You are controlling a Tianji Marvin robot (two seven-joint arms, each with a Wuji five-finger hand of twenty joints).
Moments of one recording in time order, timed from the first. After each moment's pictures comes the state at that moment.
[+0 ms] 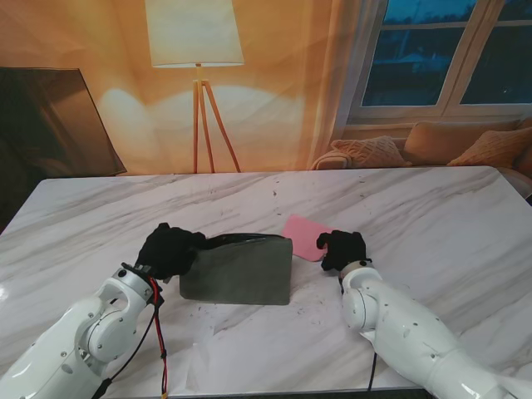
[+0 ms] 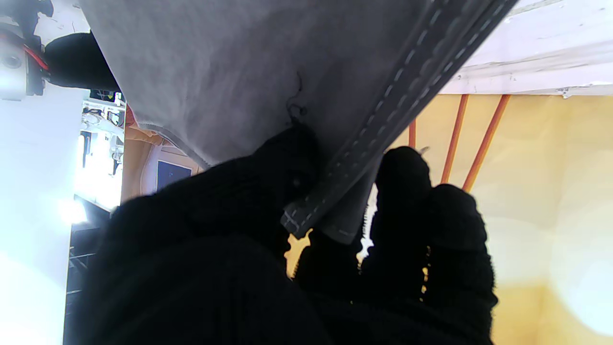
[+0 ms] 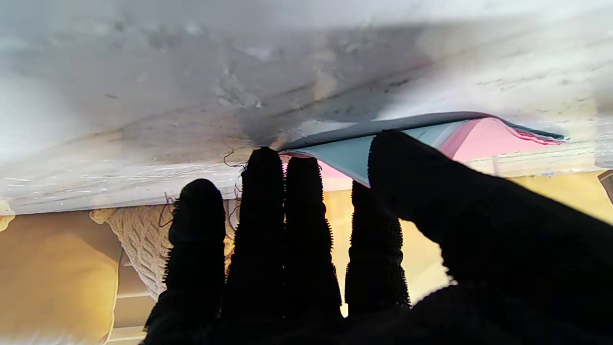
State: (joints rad) left arm 1.53 -1.07 -1.23 -1.58 0.97 -0.21 0.19; right arm -1.05 -1.22 0.69 -0.84 -0.66 0.20 -0.41; left_hand 0.92 -0.62 1.02 -0.21 0.81 -0.01 1.02 0.36 0.99 0.25 0.57 0.93 0.72 0.36 1.04 0.93 0.30 0.36 1.38 0.91; right_hand 0.59 -0.64 1.23 -0.16 0.51 -0.16 0.67 0.44 0.51 0.02 0.79 0.58 0.48 -0.05 0.86 0.52 0.18 -0.01 1.29 0.82
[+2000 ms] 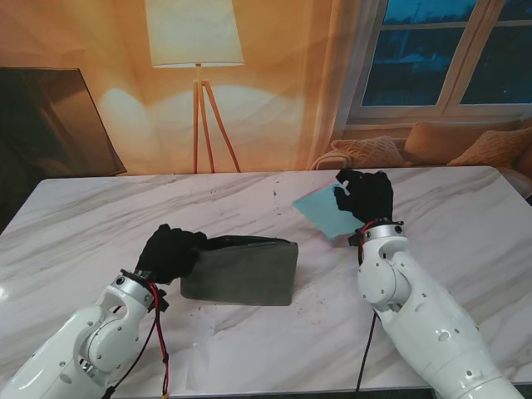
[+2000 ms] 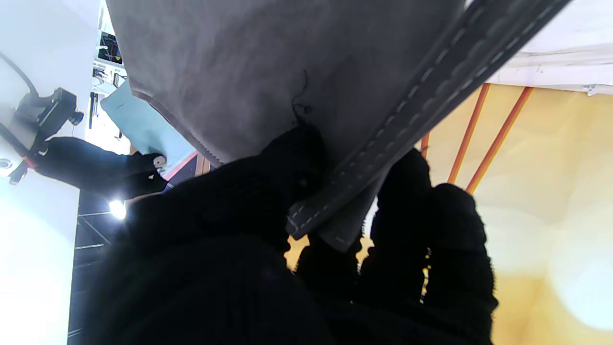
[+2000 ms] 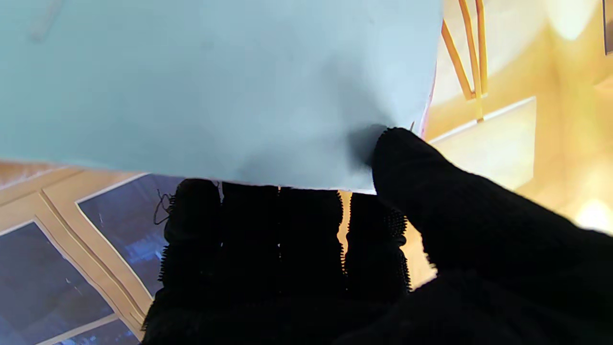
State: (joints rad) left arm 1.58 -1.09 -1.25 -1.61 0.92 -0.23 0.25; right arm -1.26 -1.20 1.14 -1.32 -0.74 0.04 -0.54; left_hand 0.96 -0.61 0.99 -0.22 0.80 -0.02 1.02 0.46 0.99 0.24 0.57 0.93 0.71 0.36 1.01 0.93 0.27 0.36 1.36 0.89; right_hand 0.67 -0.48 0.99 -0.27 0.78 -0.16 0.94 0.56 1.12 0.03 0.81 0.61 0.87 0.03 0.92 0.49 0.22 0.02 1.30 0.79
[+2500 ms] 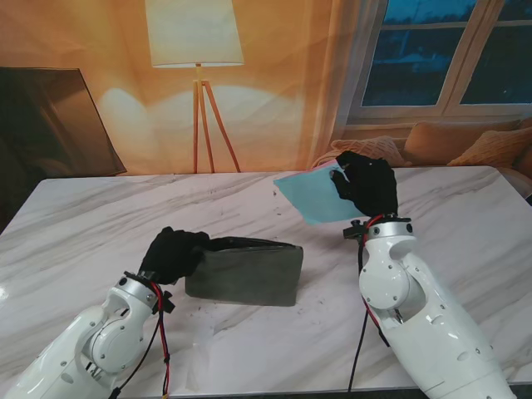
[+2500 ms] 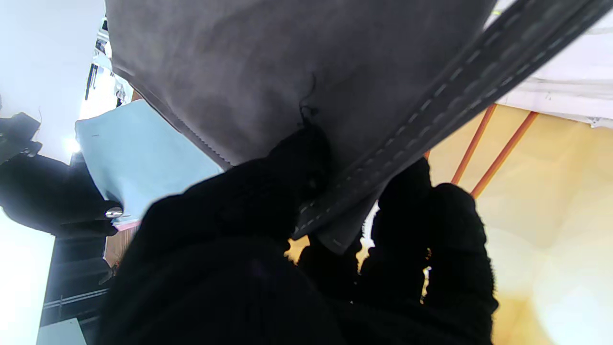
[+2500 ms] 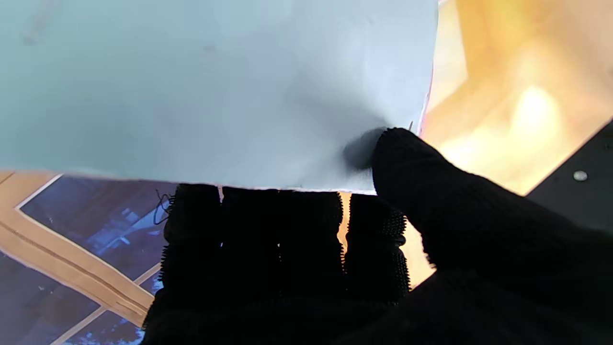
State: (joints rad) left arm 1.58 -1.10 -1.23 -1.61 0.81 -0.21 0.24; right arm -1.38 -1.21 1.22 -1.59 -0.60 -0.03 -0.51; left_hand 1.02 -0.58 0.91 -0.23 0.81 -0.02 0.99 0.55 0.99 0.24 0.54 0.93 0.70 0.36 0.98 0.92 0.25 0.36 1.34 0.87; right_hand 0.67 -0.48 0.99 -0.27 0.78 -0.15 0.94 0.57 1.13 0.03 0.82 0.62 0.87 0.03 0.92 0.49 0.22 0.02 1.30 0.79
